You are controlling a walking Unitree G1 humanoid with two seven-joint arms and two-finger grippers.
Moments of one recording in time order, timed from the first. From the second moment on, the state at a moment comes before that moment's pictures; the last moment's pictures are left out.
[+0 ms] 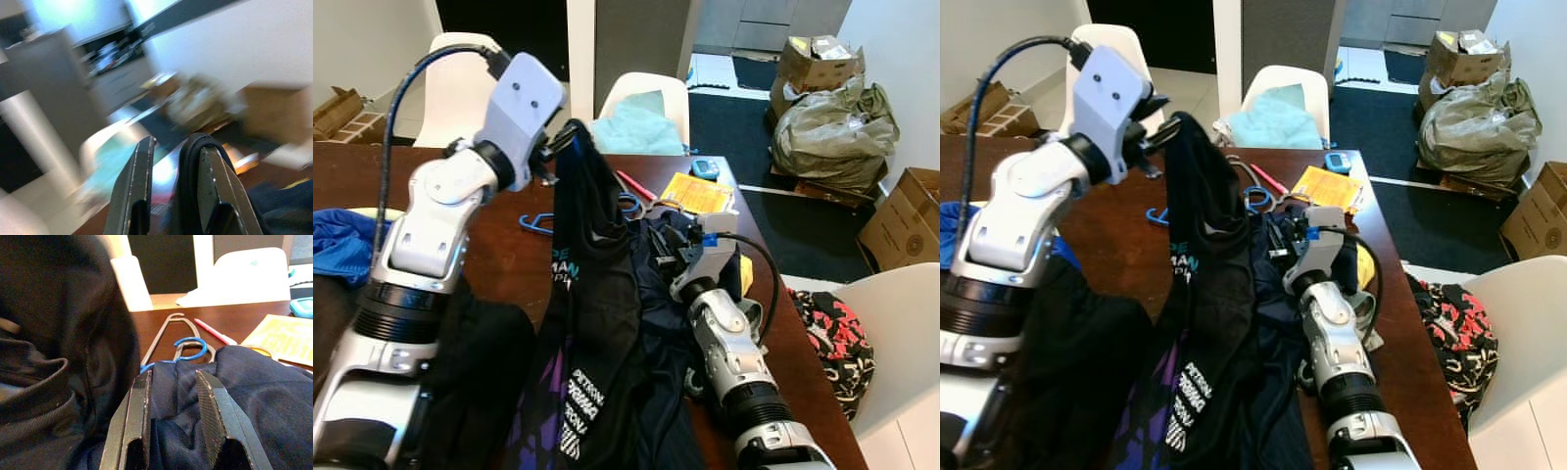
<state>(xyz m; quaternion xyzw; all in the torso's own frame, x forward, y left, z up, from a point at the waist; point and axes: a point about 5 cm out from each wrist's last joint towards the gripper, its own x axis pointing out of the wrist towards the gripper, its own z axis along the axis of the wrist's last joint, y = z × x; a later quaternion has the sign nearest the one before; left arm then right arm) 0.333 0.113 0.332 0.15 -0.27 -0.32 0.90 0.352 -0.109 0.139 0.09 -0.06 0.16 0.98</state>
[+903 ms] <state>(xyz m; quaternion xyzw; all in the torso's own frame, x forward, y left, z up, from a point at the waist) 0.339 0.157 0.282 0.11 0.06 -0.25 0.96 0.352 -0.105 0.138 0.09 -0.06 0.16 0.98</state>
